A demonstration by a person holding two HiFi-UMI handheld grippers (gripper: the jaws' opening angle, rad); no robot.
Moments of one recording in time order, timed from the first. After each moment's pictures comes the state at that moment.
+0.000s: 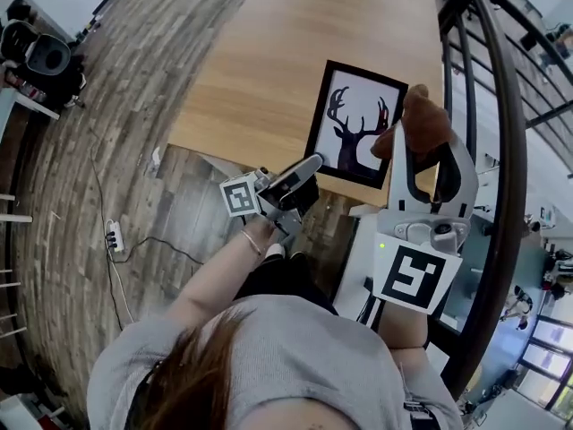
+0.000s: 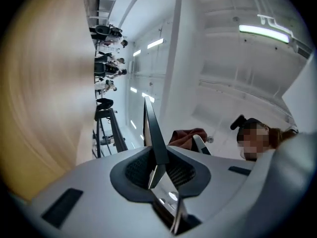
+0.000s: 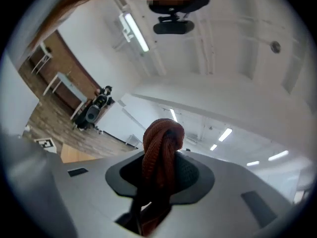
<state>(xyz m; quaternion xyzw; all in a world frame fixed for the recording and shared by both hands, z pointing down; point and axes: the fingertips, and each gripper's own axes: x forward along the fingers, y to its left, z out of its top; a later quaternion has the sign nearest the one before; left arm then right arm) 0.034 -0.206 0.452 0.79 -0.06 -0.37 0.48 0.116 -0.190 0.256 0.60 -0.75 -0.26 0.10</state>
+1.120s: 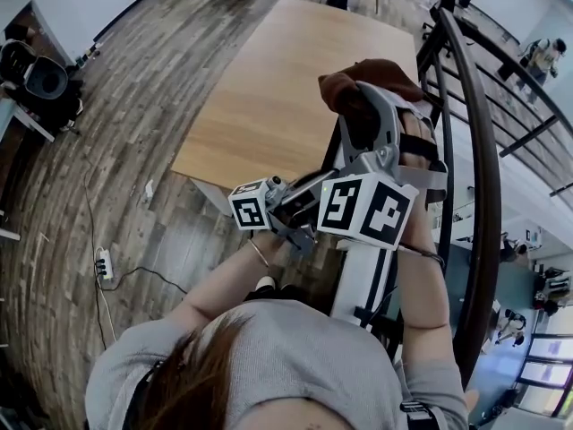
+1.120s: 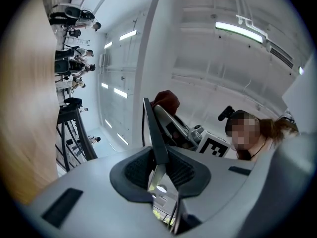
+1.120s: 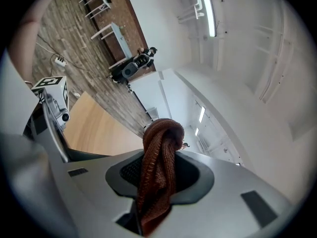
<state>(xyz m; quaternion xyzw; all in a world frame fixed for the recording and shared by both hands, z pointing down) 0.057 -0.181 0.304 0.84 0.04 -0.40 0.36 0.041 -0.245 0.204 0.47 -0.66 -0.43 0.39</state>
